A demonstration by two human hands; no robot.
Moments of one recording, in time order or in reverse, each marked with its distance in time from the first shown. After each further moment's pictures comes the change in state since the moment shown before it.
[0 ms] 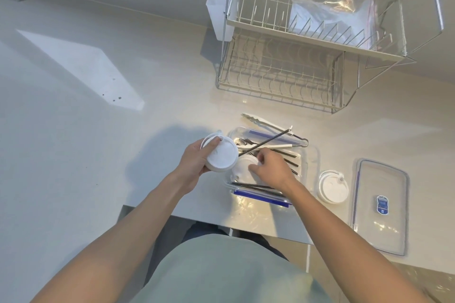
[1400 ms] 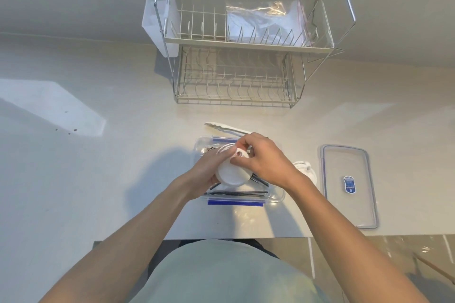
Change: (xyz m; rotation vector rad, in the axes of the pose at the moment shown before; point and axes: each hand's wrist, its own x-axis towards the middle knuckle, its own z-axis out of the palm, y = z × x) left_hand -0.001 0.011 0.098 0.225 -0.493 -0.164; right_hand -0.042 0.005 -0.087 0.199 0.139 -0.300
